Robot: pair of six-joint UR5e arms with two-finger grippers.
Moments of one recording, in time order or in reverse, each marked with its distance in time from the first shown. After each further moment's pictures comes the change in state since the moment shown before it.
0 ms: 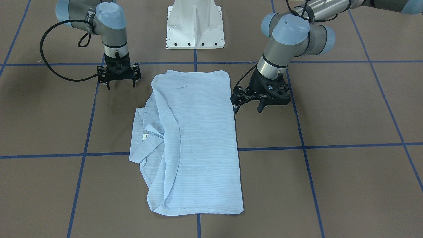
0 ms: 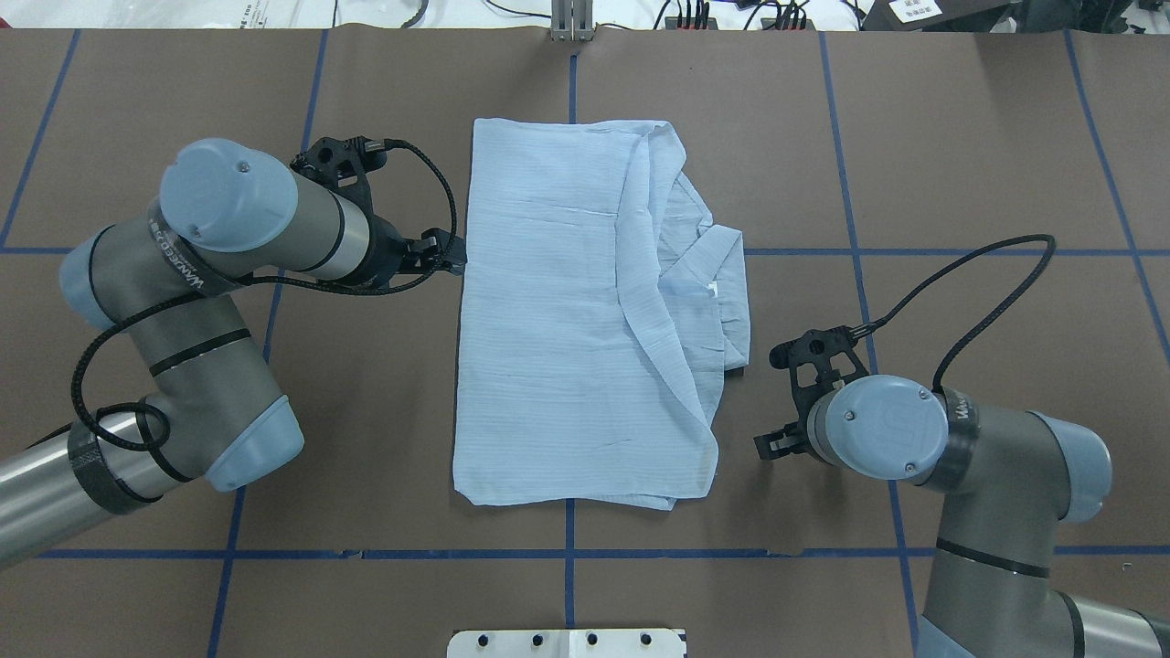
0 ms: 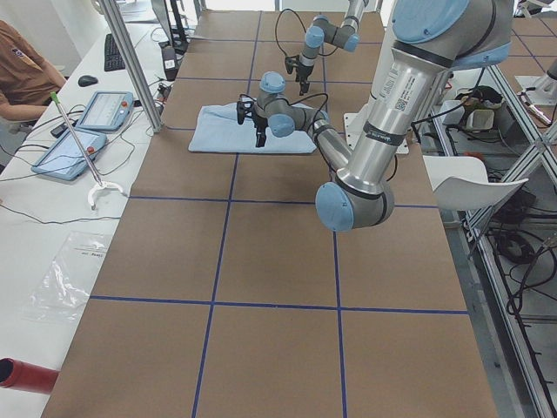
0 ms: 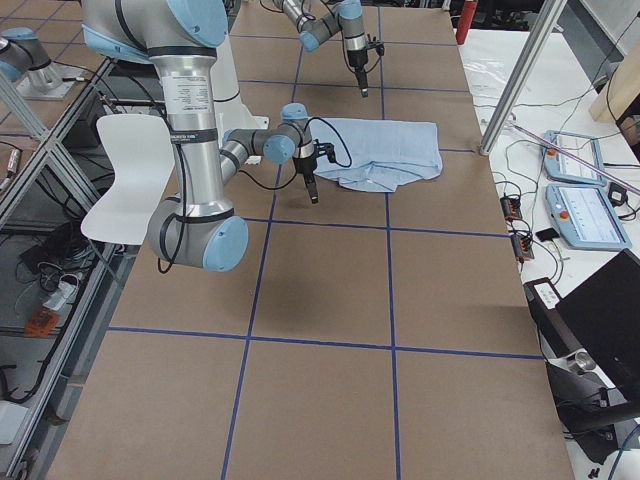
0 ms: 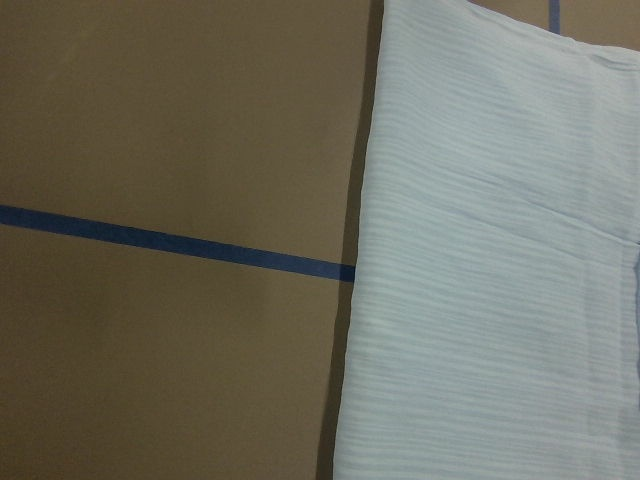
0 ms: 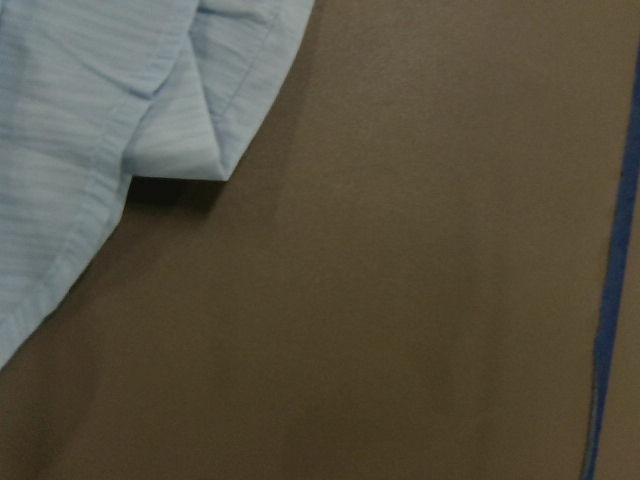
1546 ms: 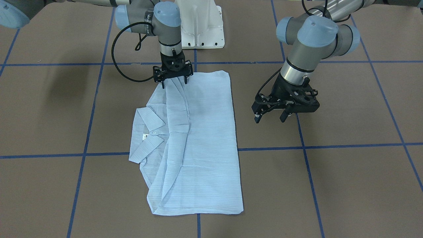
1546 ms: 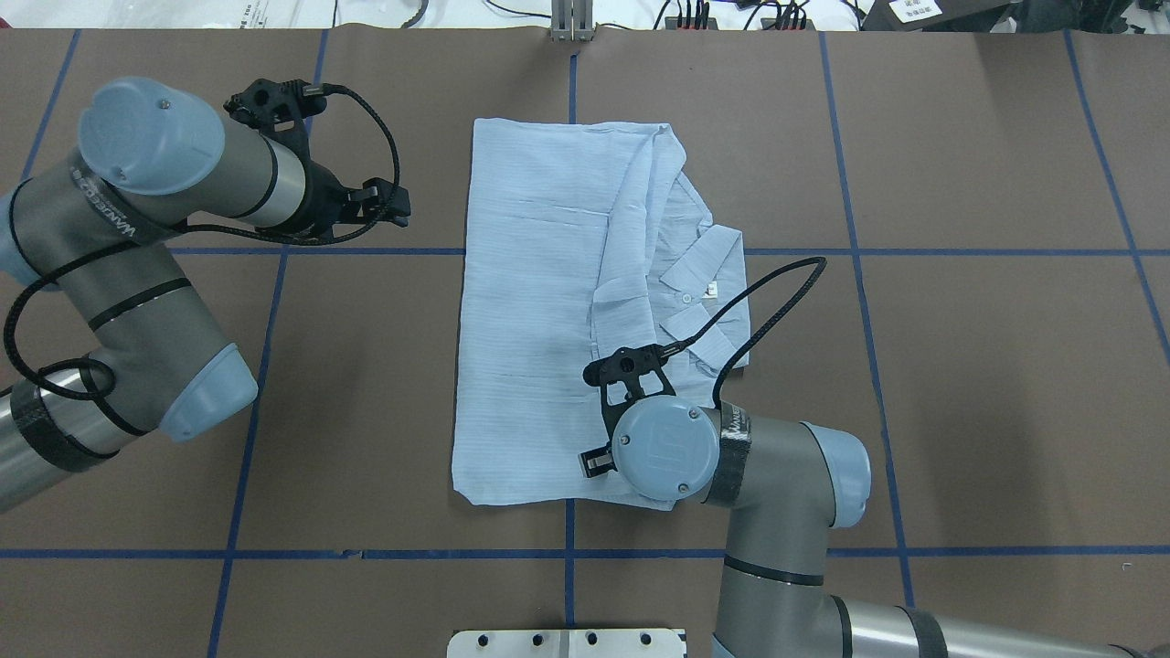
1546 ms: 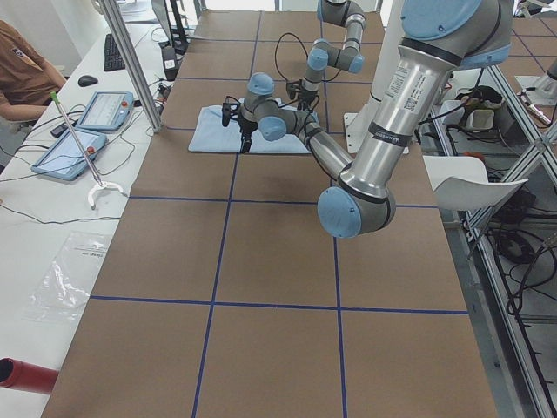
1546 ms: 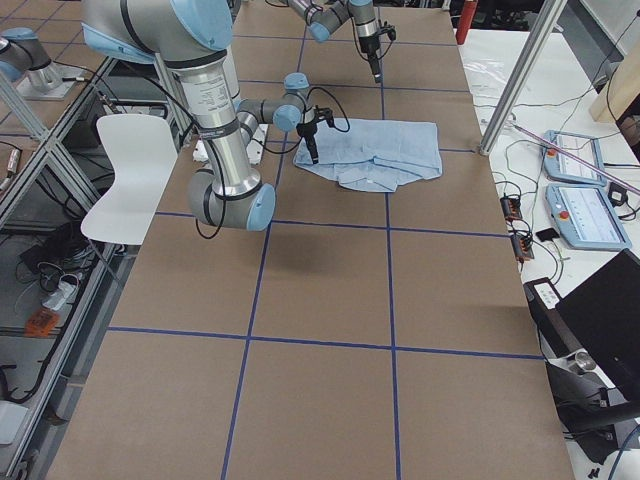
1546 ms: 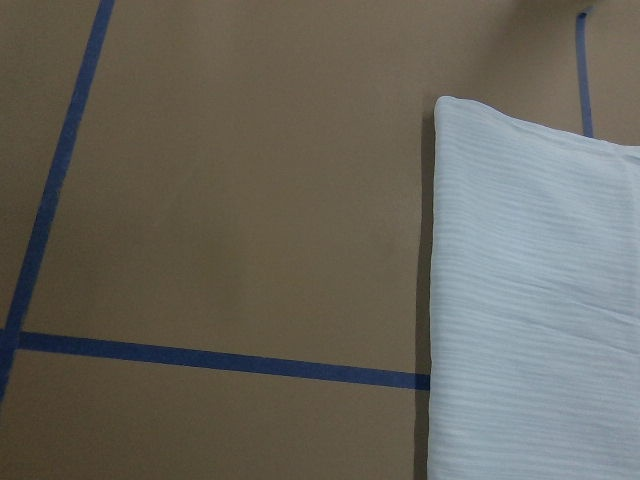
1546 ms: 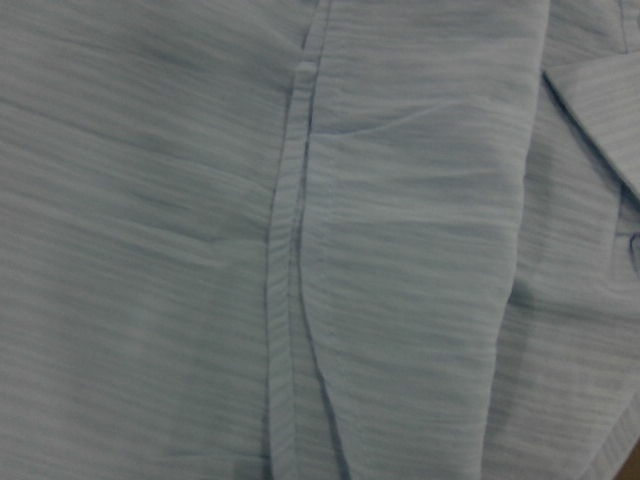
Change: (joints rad) left arm -0.099 0.036 -0.010 0.012 -0.009 0.106; right arm -0.112 0.376 -0.252 -0.006 -0.023 0.062
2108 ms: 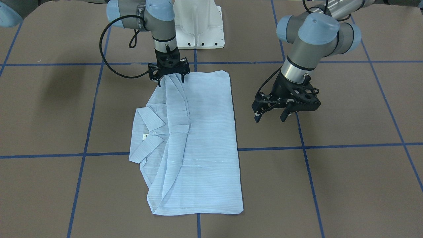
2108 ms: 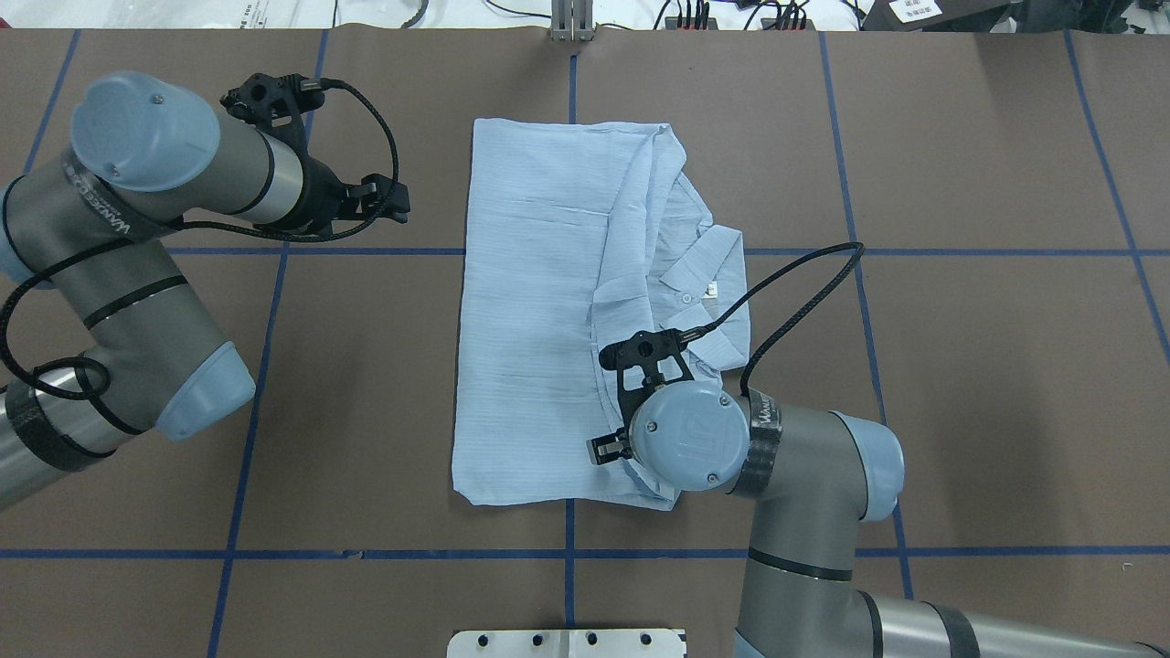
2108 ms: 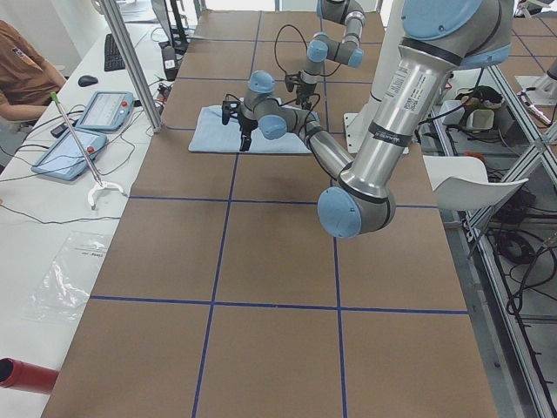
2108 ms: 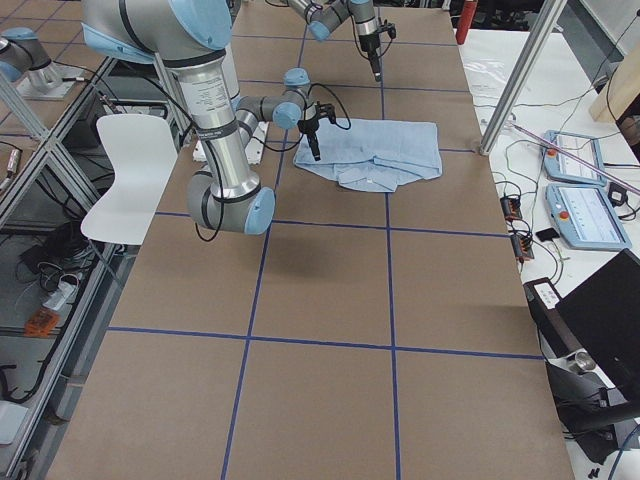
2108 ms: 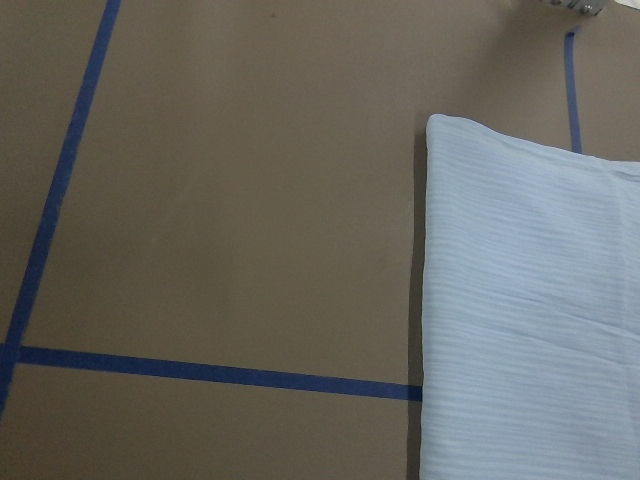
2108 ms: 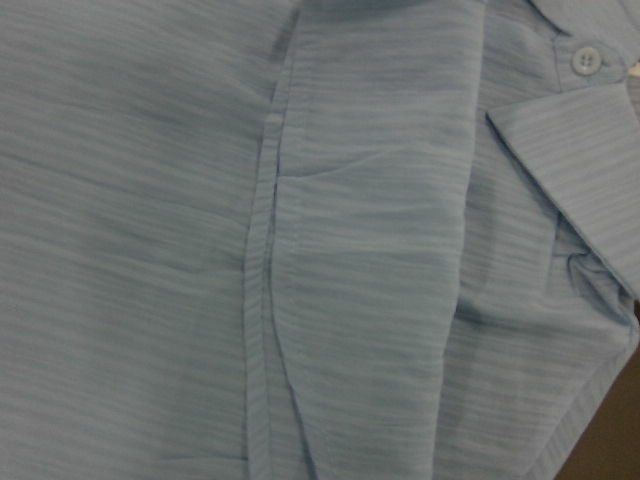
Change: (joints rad) left arm -0.008 0.000 -0.012 0.008 0.000 0.004; right arm 0.016 -0.017 0.056 -0.006 0.003 0.013
